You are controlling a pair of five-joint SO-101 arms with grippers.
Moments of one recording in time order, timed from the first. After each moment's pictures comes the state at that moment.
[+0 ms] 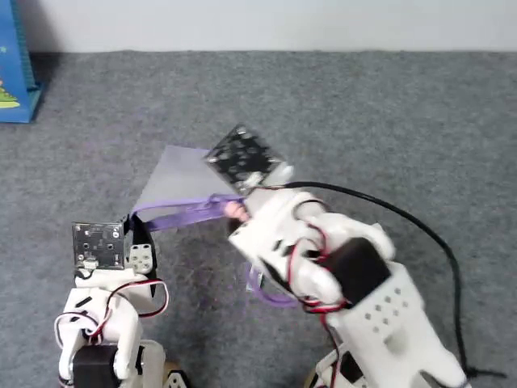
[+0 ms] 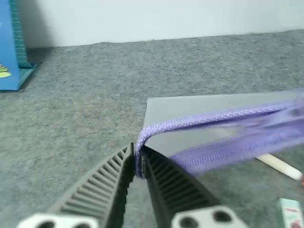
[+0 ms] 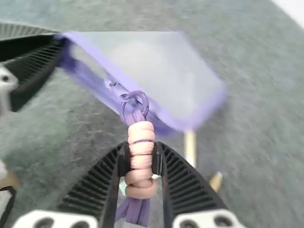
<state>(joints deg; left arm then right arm) -6.9 -103.6 77.2 65.6 1.8 -37.9 -42.7 16.4 79.9 9.1</state>
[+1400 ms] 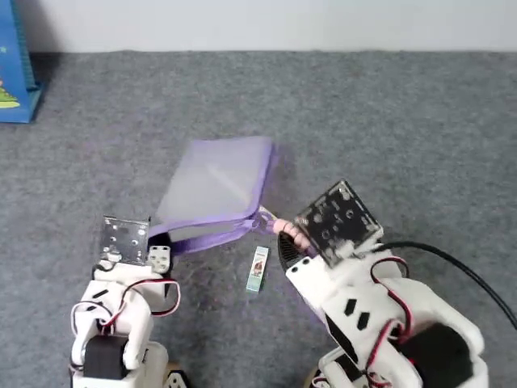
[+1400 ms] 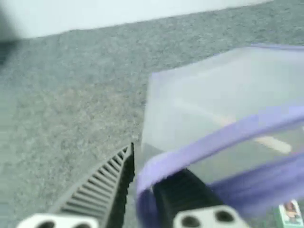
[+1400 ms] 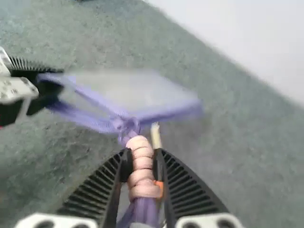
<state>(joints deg) -2.2 -103.6 84.7 61.7 -0.1 -31.7 -66.2 22.2 87.3 9.7</state>
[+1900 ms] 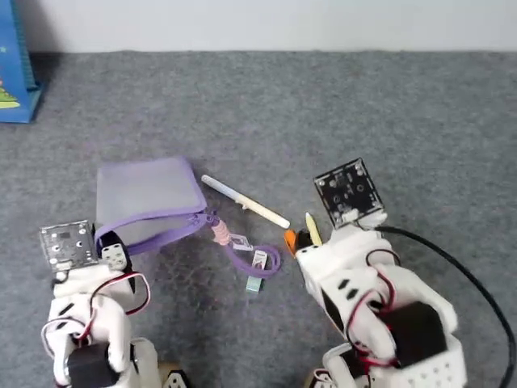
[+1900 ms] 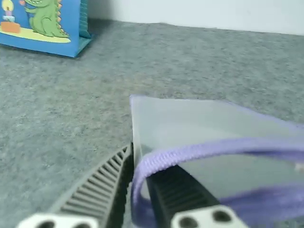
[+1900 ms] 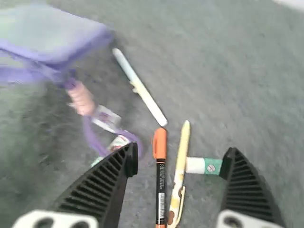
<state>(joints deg) -19.1 -103.6 77.5 67.4 3.3 -22.5 -67.3 37.5 82.2 2.2</state>
